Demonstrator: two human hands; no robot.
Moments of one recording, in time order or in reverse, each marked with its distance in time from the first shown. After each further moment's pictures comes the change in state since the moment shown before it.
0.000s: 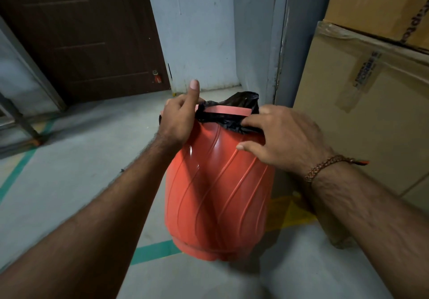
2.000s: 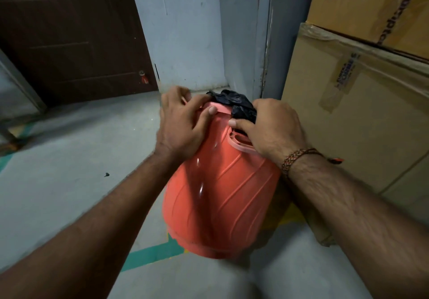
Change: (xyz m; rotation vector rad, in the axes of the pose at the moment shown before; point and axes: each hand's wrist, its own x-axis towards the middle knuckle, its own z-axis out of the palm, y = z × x) left_hand -0.012 0.001 0.035 0.463 0.140 0.486; right_hand 0.018 -0.003 -0.005 0.203 0.022 0.513
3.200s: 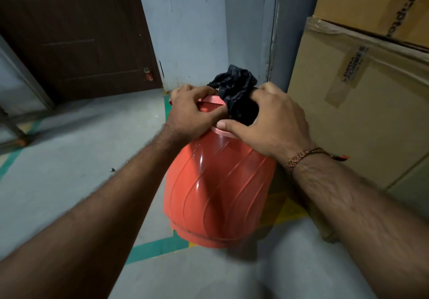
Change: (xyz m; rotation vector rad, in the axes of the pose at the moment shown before) left_hand 0.017 0.001 -0.004 -0.228 -0.174 -0.220; right_hand -0.010 0.001 0.010 0.080 0.124 -0.158
